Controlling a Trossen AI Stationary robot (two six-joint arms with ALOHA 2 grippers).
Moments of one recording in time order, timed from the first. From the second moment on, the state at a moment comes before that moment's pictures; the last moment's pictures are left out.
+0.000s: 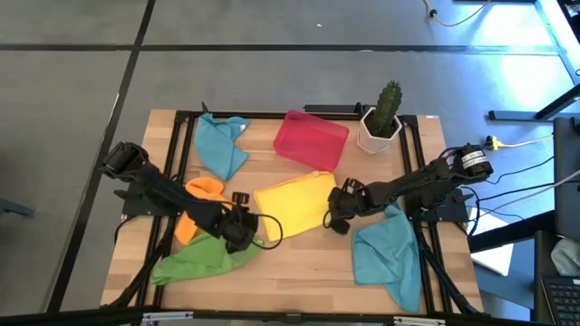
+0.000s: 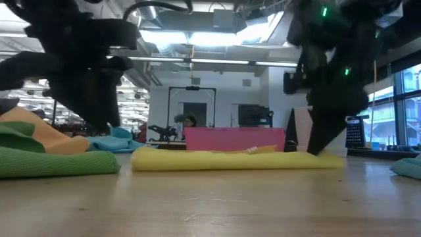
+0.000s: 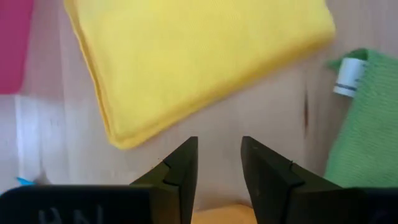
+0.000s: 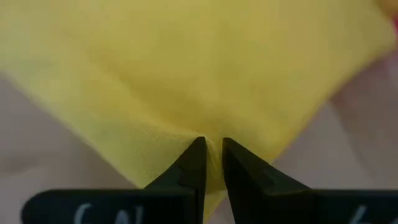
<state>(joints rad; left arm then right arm) -0.46 1.58 0.89 -0.61 -0.47 -0.25 0.23 1.60 0.78 -0.43 0.27 0.62</state>
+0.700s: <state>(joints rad) -0.29 1.58 0.77 -0.51 -0.57 0.48 0.32 1.60 0.88 -0.42 0.35 0.52</state>
